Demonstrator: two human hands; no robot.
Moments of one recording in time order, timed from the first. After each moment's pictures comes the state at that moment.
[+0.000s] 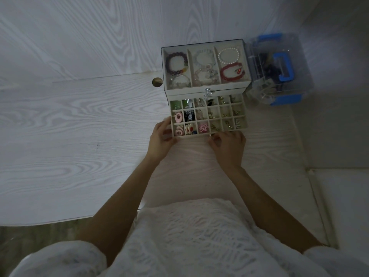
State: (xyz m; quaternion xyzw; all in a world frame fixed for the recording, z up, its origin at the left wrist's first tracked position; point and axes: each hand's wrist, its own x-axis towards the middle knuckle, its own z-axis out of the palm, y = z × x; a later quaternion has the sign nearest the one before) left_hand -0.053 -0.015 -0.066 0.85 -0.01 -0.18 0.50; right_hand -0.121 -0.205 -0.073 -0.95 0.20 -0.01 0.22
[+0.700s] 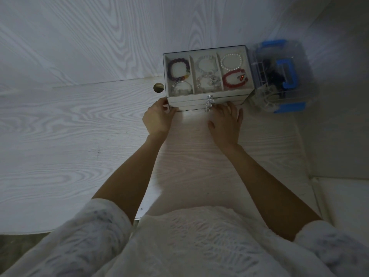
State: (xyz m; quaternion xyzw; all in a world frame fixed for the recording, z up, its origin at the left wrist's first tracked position) left_hand 0.027 -0.043 -0.057 0.95 0.03 0.01 0.30; right_hand -0.043 -0.215 -0.067 -0.98 0.14 0.00 0.16
